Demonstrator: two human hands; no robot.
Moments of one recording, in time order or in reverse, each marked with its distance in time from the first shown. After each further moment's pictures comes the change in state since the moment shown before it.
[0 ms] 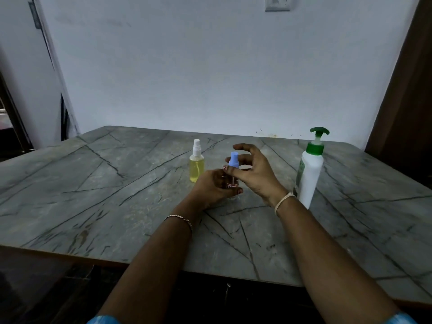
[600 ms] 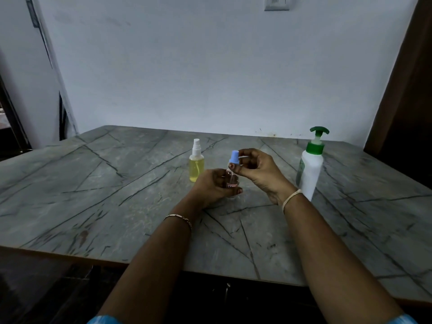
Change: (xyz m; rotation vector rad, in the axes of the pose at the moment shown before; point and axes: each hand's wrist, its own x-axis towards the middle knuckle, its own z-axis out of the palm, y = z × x) left_hand 0.001 -0.002 0.000 -0.066 -0.012 -0.026; right_hand 0.002 0.002 -0.011 0.055 -0.014 0.060
